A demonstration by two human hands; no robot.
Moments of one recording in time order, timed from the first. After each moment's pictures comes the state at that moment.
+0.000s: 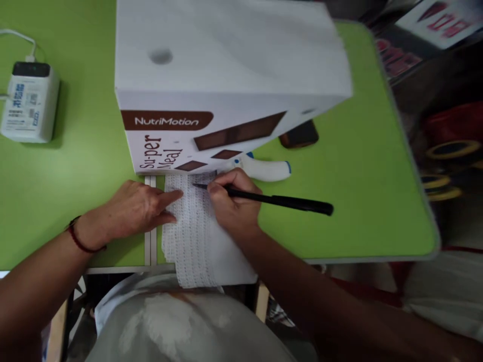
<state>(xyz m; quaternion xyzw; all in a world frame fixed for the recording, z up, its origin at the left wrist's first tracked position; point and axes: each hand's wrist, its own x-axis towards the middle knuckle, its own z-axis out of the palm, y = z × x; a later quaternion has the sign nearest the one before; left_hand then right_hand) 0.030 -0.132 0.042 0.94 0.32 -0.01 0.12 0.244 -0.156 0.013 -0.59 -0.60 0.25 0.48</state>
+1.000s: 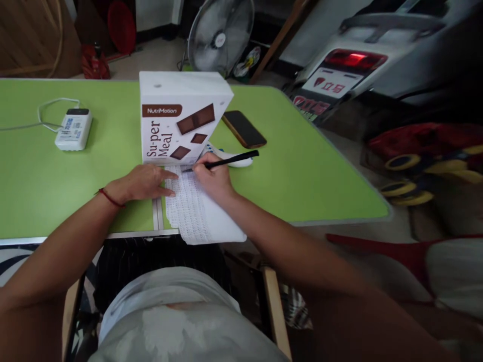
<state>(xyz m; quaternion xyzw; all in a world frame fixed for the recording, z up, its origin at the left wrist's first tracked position) 0.031 -0.102 0.038 0.93 0.34 0.01 0.13 0.241 -0.107 -0.018 -0.54 -0.59 0.28 0.53</state>
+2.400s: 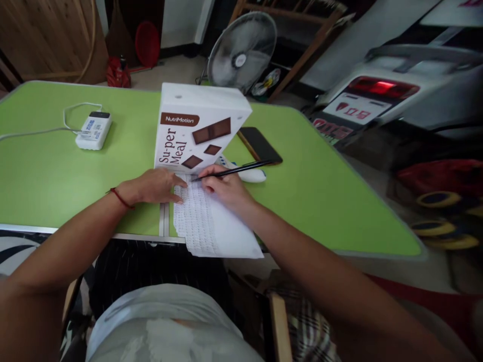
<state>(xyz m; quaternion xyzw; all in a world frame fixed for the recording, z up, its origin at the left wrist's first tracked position) 0.032 -0.105 0.037 0.92 0.35 0.05 0.15 0.250 -0.108 -0.008 -0.48 -0.59 0.46 0.46</state>
